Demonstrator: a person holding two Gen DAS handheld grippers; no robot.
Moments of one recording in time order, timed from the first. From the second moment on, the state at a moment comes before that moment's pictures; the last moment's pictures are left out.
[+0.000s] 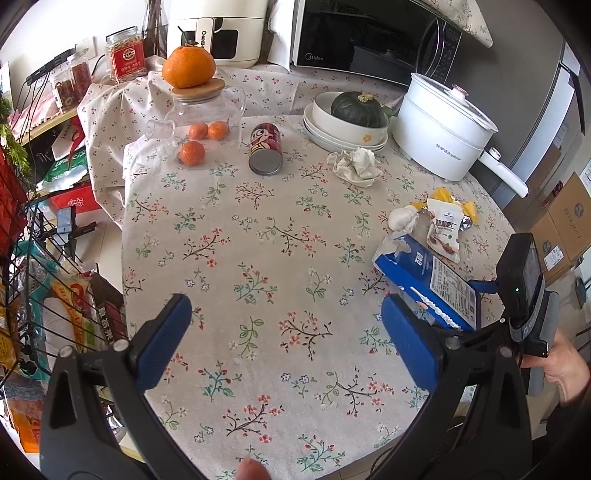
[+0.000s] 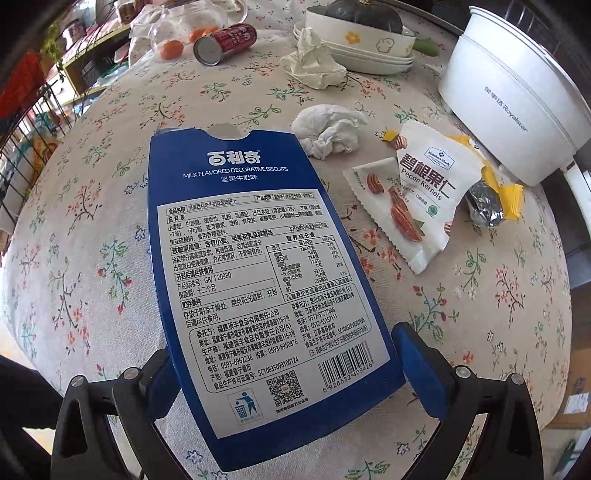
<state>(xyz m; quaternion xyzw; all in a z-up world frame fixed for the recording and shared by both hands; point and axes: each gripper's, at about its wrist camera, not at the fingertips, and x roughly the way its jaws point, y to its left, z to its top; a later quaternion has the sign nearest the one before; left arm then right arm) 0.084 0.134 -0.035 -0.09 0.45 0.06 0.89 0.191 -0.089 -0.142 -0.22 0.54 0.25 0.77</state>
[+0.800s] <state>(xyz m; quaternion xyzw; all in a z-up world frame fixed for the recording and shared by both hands) 0.096 0.085 -0.053 -0.02 0.48 0.02 0.88 0.158 -0.161 -0.082 -0.06 0.54 0.22 0.81</state>
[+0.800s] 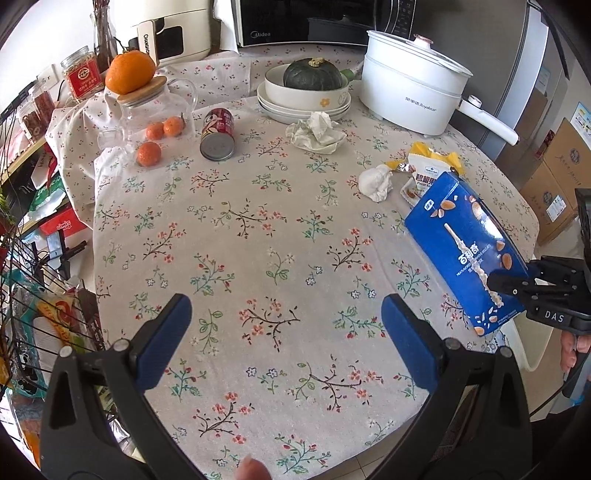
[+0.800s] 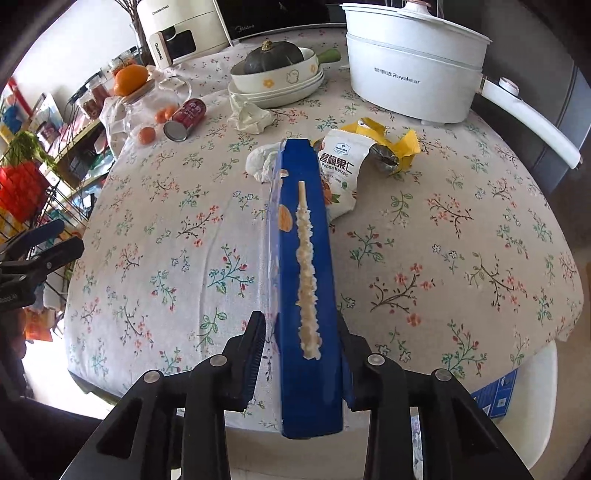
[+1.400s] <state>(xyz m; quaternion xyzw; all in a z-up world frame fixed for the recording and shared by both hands) 0.200 0.022 -0.100 0.02 0.48 -0.07 0.87 0.160 -0.260 -0.028 0.03 0.50 0.15 0.85</state>
